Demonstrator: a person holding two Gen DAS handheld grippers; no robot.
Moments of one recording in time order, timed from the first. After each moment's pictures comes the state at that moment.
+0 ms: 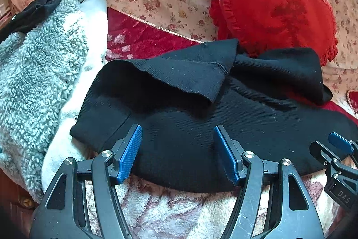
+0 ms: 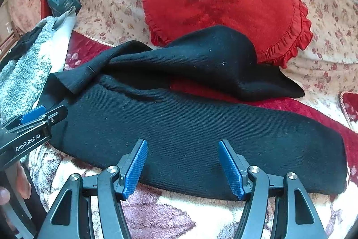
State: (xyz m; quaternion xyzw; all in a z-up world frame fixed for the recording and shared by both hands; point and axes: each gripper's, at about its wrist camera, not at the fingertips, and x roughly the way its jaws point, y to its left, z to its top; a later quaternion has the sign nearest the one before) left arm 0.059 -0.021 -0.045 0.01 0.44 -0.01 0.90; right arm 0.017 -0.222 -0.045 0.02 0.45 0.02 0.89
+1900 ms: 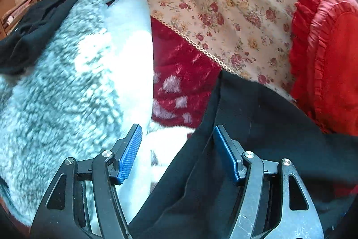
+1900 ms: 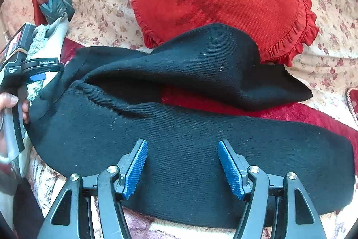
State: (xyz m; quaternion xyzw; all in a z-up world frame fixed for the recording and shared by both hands) left arm 0.194 0.062 -0.030 -0.01 0.46 0.10 0.88; right arm 0.045 -0.238 -0.048 0.05 0.46 0.02 0.89
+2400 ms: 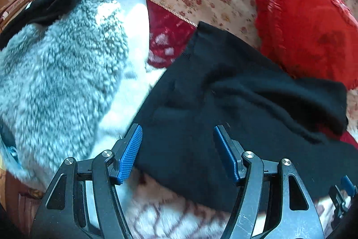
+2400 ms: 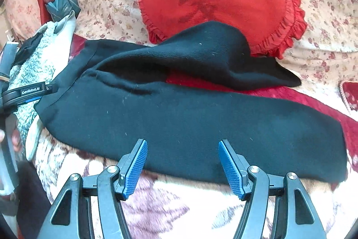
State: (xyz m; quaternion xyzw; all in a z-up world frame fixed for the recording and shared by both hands) left arm 0.092 0.040 -0.029 -0.02 0.48 0.05 0.88; right arm -0.002 -0.242 -0.038 0.05 0.46 0.03 0.89
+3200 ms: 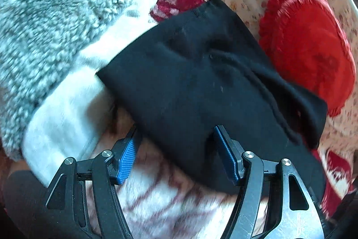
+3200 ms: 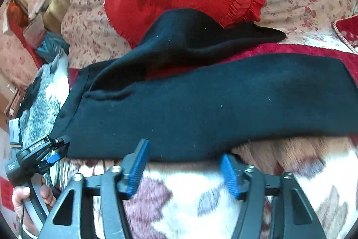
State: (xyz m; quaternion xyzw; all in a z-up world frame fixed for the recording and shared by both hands) left arm 0.075 0.059 -0.064 -0.20 0.51 0.03 0.84; right arm -0.016 -0.292 -0.059 0.22 0.44 0.02 0.87
